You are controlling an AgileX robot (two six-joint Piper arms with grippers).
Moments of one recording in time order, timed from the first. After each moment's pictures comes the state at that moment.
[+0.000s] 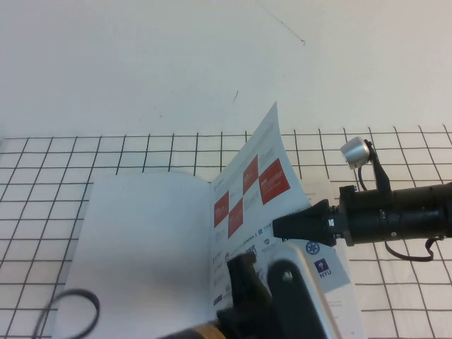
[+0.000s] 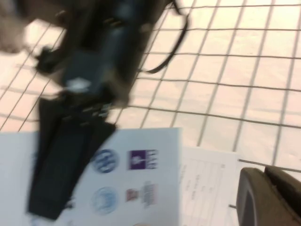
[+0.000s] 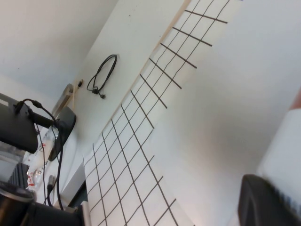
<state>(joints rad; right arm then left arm) 0.23 1.93 -0.91 1.67 1.18 -1.57 -1.13 1.32 -0.67 -0.93 -0.11 1.19</state>
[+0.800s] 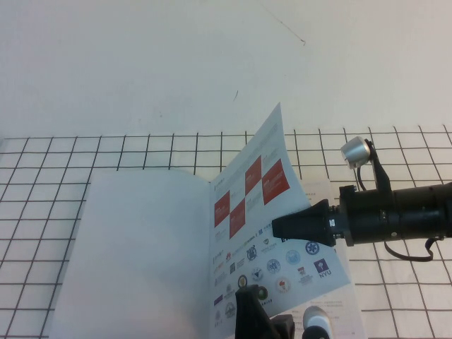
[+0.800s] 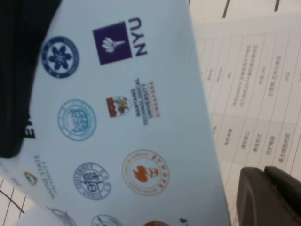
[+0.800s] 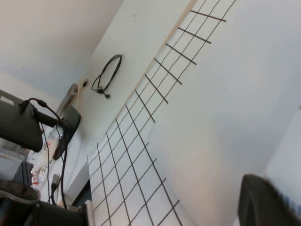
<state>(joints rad) 0.23 1.93 -0.91 1.67 1.20 -1.58 -1.31 1.74 -0.63 -1.13 -0.68 1.45</state>
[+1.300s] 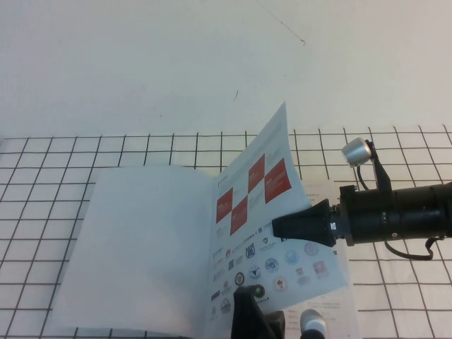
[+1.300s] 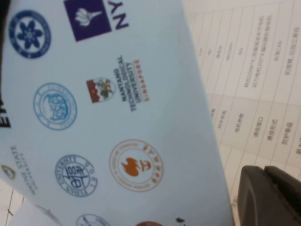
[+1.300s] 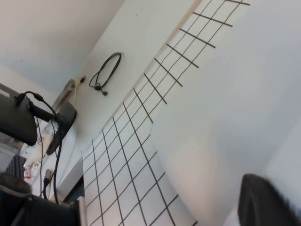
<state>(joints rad) 0.23 1.93 -0.91 1.67 1.20 -1.63 -1.31 1.82 -0.63 -1.11 -0.76 1.45</state>
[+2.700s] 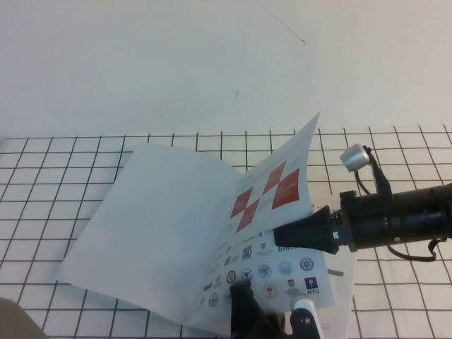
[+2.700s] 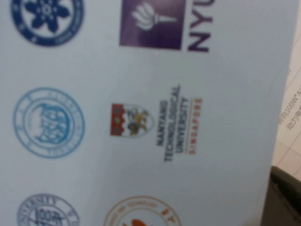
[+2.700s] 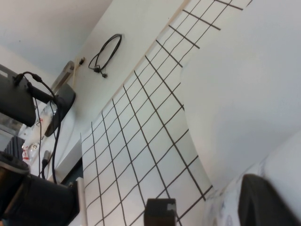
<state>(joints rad) 0.23 1.93 -0.91 1.61 1.20 -1.63 -1.20 1.89 -0.65 -0.92 -0.69 1.22</state>
